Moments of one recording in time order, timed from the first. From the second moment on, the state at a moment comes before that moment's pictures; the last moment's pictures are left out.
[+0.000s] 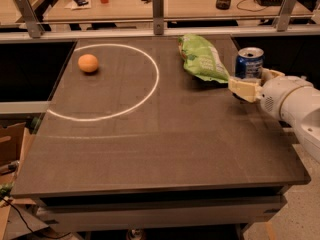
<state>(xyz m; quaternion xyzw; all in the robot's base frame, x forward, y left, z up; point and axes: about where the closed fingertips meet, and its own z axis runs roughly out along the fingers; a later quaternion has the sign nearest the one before) 0.578 -0.247 0.893 -0.14 0.77 0.04 0.62</state>
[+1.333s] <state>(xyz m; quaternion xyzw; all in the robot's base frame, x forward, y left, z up) 0.650 -0.231 0.855 -0.12 0.75 0.03 0.65</state>
